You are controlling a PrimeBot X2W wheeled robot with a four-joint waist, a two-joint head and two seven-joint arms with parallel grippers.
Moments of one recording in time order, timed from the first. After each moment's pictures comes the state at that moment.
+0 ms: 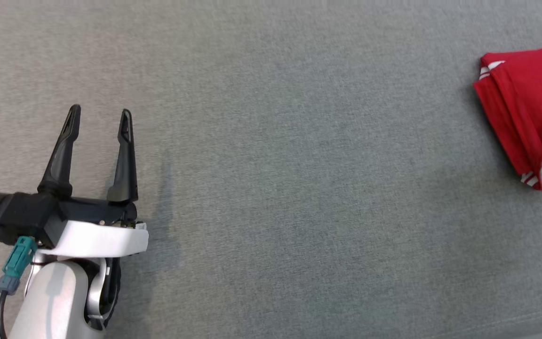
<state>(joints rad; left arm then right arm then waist) -0.27 0.21 -0.14 -0.04 -0.26 0.08 -0.22 -0.51 -0.29 -0.11 0.25 0.18 0.13 -0.23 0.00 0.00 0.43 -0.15</state>
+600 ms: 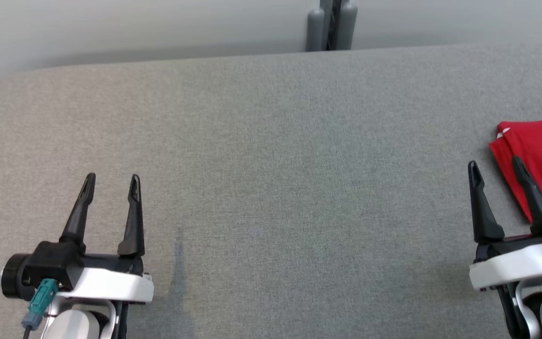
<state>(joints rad) -0.12 0.19 -0.14 0.04 -0.27 0.10 -0.25 -0.14 -0.08 -0.05 -0.02 0.12 0.13 -0.09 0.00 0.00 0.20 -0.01</state>
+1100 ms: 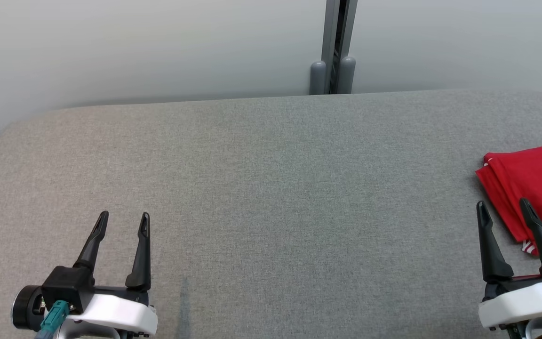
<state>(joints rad) -0.02 0.21 -0.17 0.07 -0.29 0.10 -0.21 0.02 -0.06 -0.10 -0.10 0.12 0.13 -0.04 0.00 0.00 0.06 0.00</state>
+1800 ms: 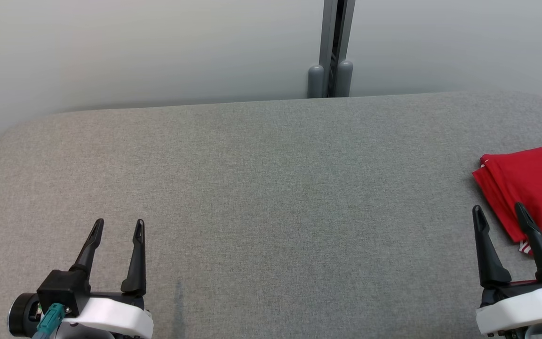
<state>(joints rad) 0.00 0.22 -0.17 0.08 -0.31 0.11 -0.20 0.06 -0.05 -0.08 -0.15 0.17 0.13 -0.02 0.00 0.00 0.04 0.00</state>
